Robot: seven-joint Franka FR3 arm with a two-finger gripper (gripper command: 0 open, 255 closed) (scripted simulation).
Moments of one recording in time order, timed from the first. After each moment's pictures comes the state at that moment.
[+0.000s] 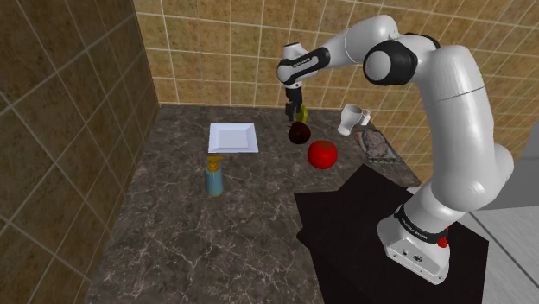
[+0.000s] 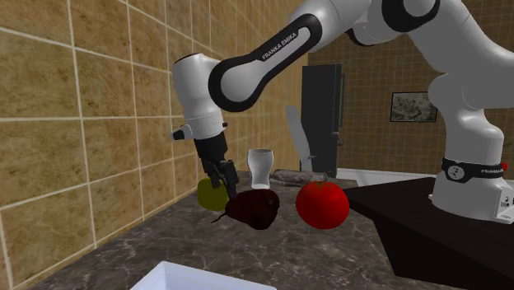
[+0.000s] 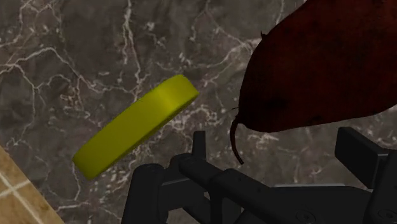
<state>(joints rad) -0.18 0.81 -0.10 -1.40 -0.08 1.98 -0.48</state>
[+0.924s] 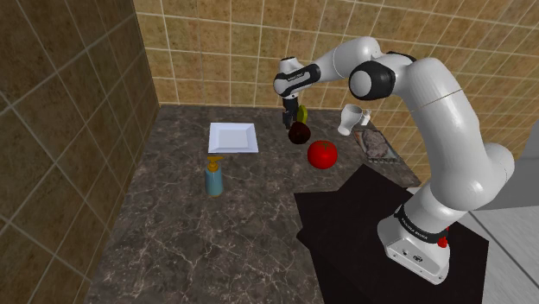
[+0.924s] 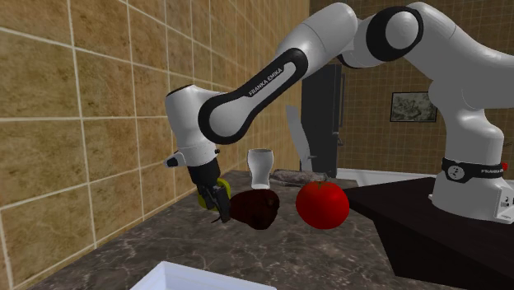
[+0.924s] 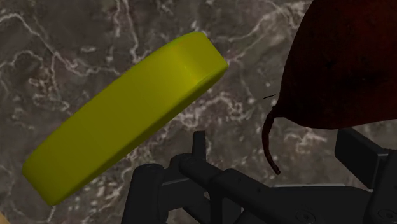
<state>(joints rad) -0.21 1.00 -0.09 -1.22 -0.07 1.99 -0.50</state>
